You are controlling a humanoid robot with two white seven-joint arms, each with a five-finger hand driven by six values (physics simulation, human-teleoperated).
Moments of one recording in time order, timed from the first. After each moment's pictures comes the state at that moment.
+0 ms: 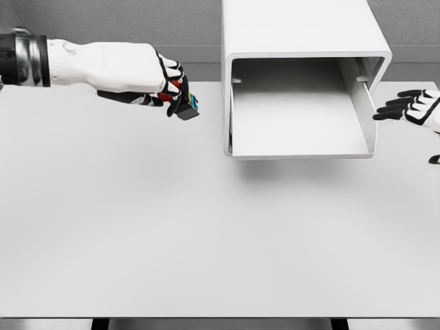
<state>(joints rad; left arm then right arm) -1.16 0.80 -0.94 -1.58 -0.12 -0.62 -0.61 -0.13 -1.15 -0.05 -1.73 0.06 -0.61 0.61</state>
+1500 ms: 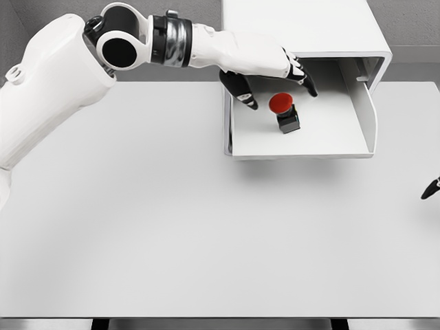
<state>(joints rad) -1.28 0.31 -1.04 -1.20 -0.11 -0.60 -0.59 0.38 -1.14 -0.33 -1.63 0.06 -0.61 0.61</state>
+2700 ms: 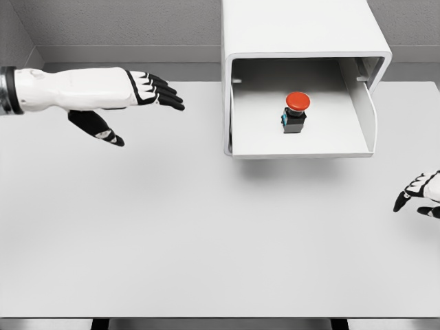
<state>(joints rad) -0.97 0.93 -0.86 -1.60 0.09 -0.61 -0.61 0.28 -1.15 -0.16 -1.74 0.10 -0.61 0.61</state>
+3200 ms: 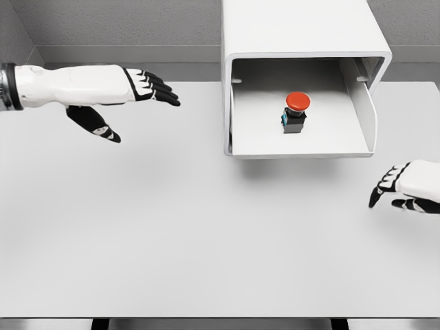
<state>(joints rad) -1.01 0.92 -0.90 -1.55 0.09 -0.61 -0.61 0.04 -1.15 0.06 -1.76 0.11 -0.61 0.61</state>
